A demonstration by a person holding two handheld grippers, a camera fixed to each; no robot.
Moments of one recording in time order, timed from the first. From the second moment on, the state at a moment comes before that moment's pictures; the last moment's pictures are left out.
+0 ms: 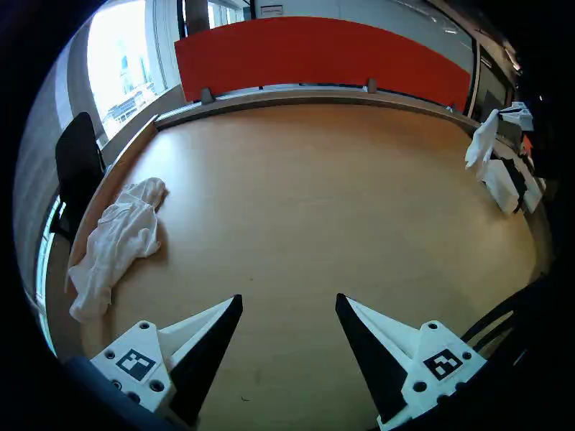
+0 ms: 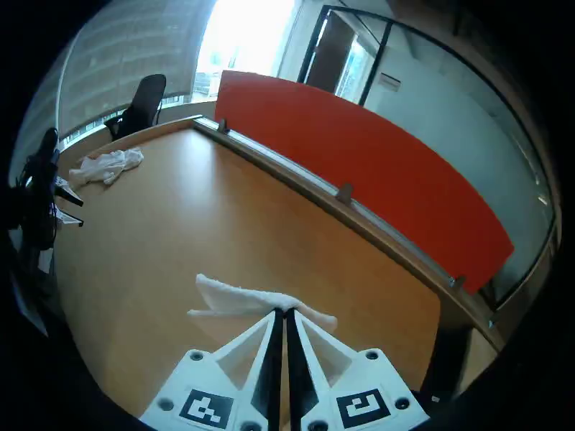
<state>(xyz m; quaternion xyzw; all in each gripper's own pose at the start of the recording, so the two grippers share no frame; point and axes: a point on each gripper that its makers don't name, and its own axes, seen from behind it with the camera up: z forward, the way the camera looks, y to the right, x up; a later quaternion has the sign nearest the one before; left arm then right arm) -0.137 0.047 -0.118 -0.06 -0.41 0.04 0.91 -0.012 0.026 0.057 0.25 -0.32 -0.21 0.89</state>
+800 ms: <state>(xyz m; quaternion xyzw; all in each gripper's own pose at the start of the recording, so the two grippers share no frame) -0.139 0.059 -0.106 -0.06 -0.42 0.05 0.90 -0.005 0.127 0.102 0.20 -0.34 -0.23 0.89</state>
